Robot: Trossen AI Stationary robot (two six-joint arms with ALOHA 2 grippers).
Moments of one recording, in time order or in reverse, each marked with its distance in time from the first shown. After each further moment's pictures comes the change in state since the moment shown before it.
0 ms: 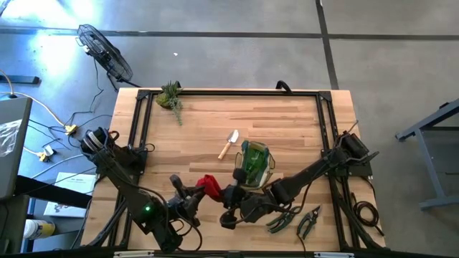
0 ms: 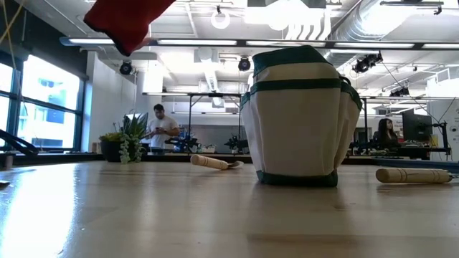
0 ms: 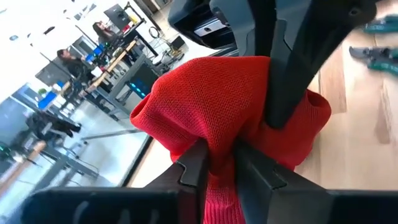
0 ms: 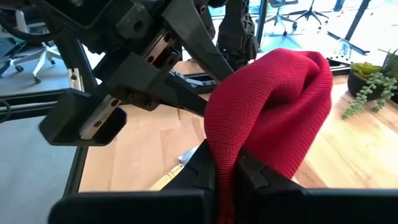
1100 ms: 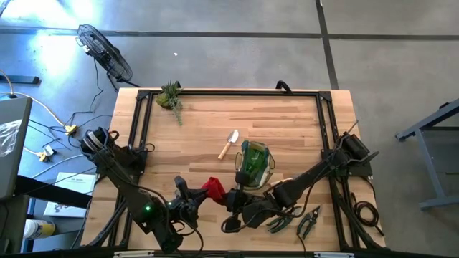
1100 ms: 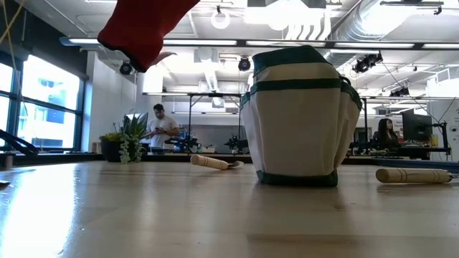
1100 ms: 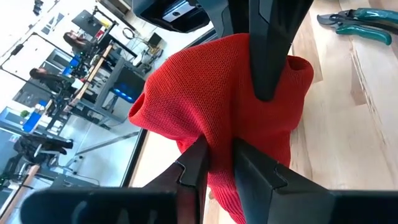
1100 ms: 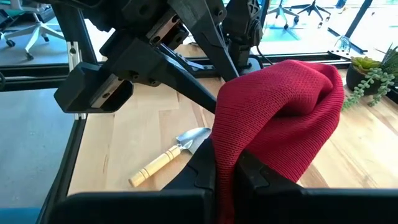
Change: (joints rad) left arm 0.000 0.000 0.002 0.001 0.121 0.142; right arm 0.034 0.000 0.000 -0.076 0.021 -0.007
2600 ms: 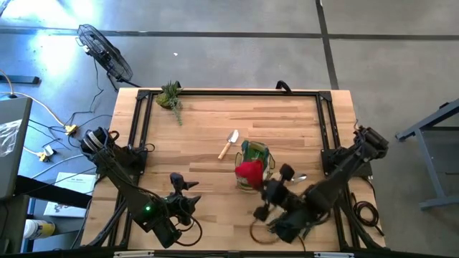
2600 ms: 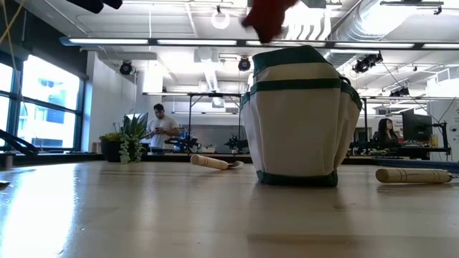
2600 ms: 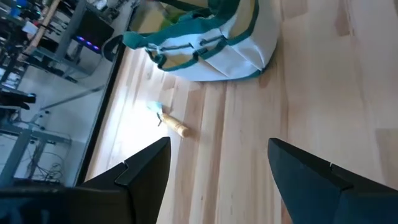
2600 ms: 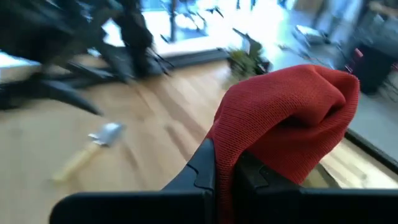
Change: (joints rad) left arm 0.000 0.000 -0.002 -0.291 0.210 -0.318; right arm 0.161 -0.202 0.001 -0.743 0.455 0.590
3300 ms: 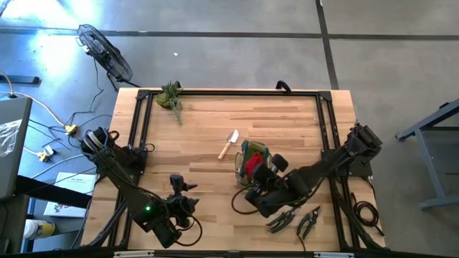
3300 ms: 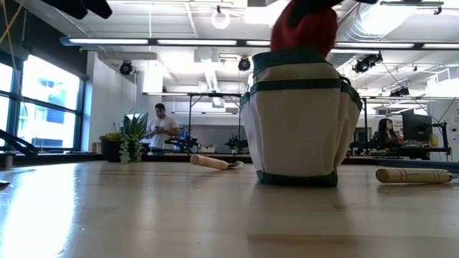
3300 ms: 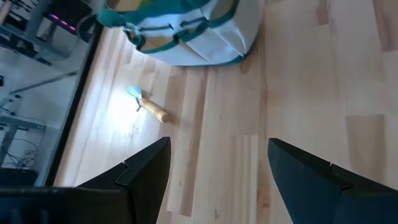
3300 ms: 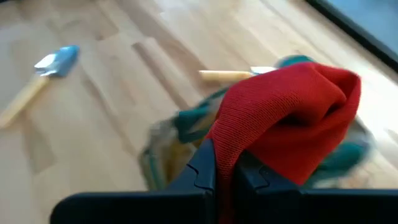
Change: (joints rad) left arm 0.000 0.000 0.000 -0.001 0.096 -0.052; right arm -0.188 0.036 -0.001 -0.138 -0.396 0.095
